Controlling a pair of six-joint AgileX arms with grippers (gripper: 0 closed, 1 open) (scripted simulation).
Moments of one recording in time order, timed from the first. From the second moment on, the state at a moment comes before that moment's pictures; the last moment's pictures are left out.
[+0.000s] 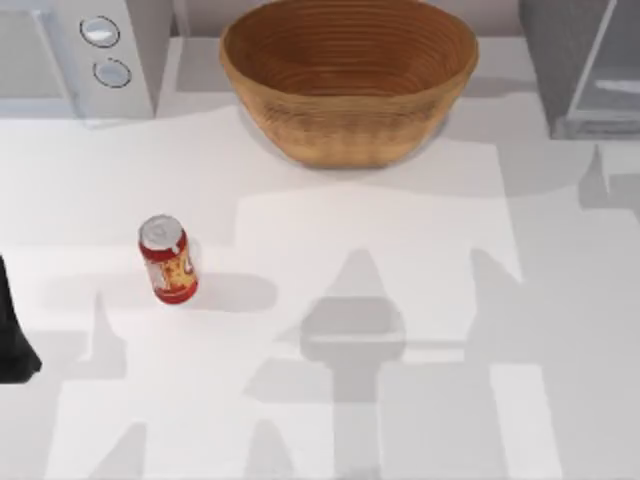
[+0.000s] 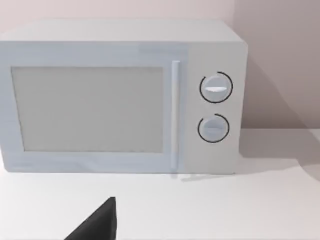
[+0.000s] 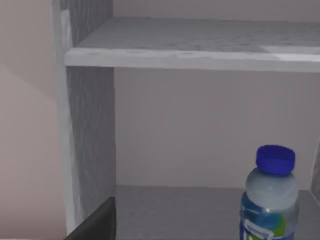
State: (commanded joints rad) left arm 0.00 0.00 0.00 0.00 0.00 0.00; right arm -0.16 1.19 0.60 0.63 -0.14 -0.01
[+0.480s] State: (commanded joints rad) left arm 0.00 0.00 0.00 0.00 0.00 0.00; right arm -0.26 2.02 0.97 1.01 -0.23 -0.01
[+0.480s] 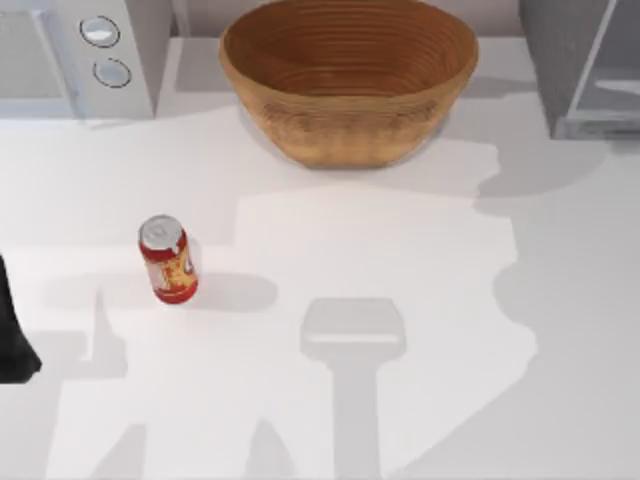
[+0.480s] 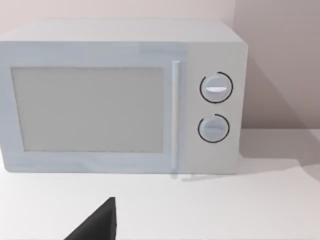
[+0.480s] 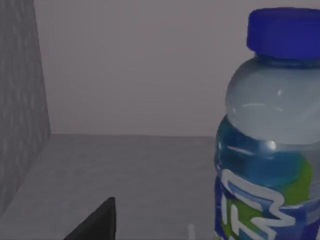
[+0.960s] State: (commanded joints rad) left arm 0.00 0.00 0.00 0.00 0.00 0.00; right arm -0.29 2.23 1.09 1.13 -0.26 -0.01
